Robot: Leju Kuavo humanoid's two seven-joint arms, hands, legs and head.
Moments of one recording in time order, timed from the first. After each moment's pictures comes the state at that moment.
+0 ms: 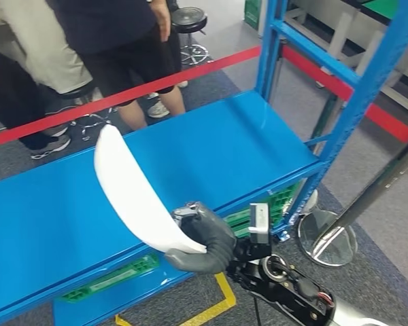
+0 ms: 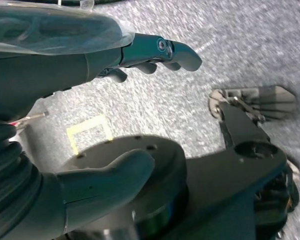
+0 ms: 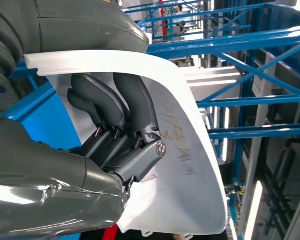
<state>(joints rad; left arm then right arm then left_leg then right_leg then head) -0.13 0.12 -1.19 -0.21 1.06 0.09 0.09 -0.27 -0.11 0.68 -1.74 -0.32 0.21 -0.46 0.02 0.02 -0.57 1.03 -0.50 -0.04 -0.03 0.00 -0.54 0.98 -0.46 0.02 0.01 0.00</state>
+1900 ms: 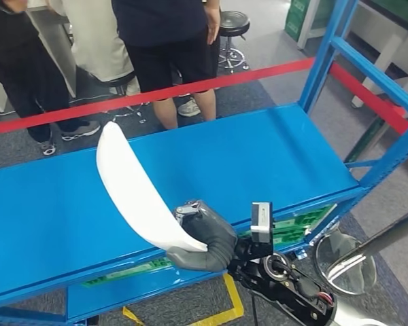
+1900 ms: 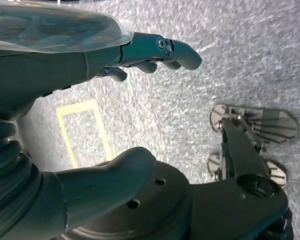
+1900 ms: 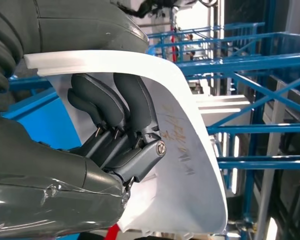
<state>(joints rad) -0.14 0.11 -1.19 -0.20 1.07 0.10 0.09 -0.28 -0.11 0.68 -1.73 -0.32 0.21 -0.46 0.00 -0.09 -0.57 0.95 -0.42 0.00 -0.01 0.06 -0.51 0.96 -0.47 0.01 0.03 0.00</state>
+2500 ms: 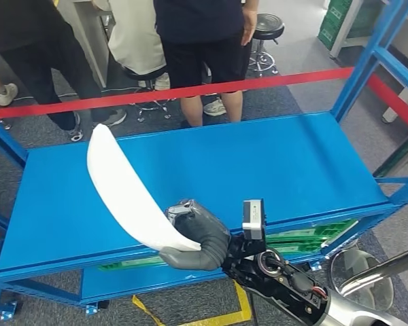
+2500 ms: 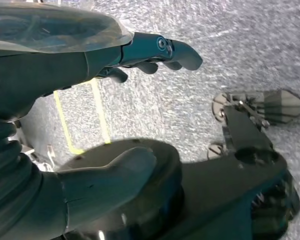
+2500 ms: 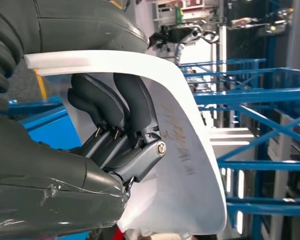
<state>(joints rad) -0.14 0.12 -1.19 -0.20 1.07 0.10 0.10 -0.28 -0.11 0.68 -1.73 -0.32 0.21 -0.46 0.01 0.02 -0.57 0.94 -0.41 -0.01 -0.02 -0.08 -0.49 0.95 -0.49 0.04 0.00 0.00</state>
